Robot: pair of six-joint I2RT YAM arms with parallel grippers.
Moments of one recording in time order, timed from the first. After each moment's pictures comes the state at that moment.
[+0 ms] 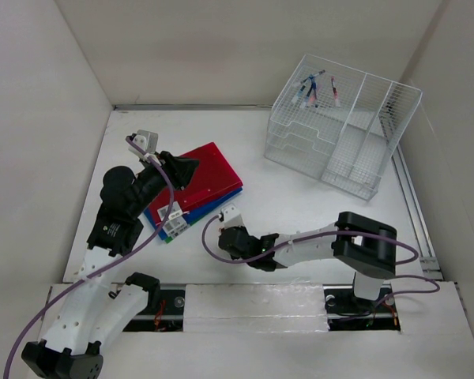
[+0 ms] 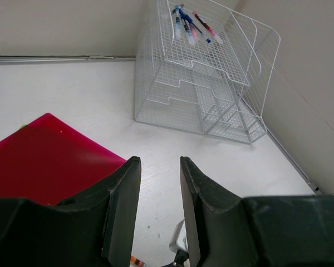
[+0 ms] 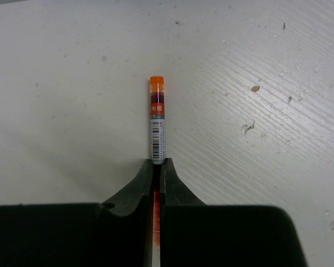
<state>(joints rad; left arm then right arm) -0.31 0.73 0.84 -0.12 0.28 -0.40 1.28 1.79 0.91 0.09 0.51 0.51</state>
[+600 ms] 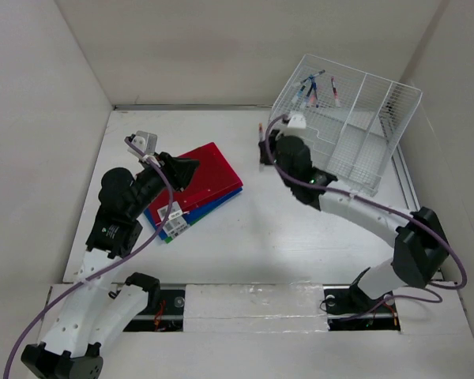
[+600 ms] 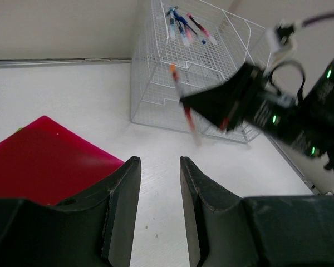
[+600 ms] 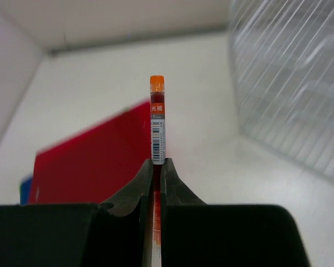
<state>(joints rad) -0.31 0.72 0.84 -0.12 0.30 -0.40 0.81 1.49 1.06 0.15 0.46 0.47</state>
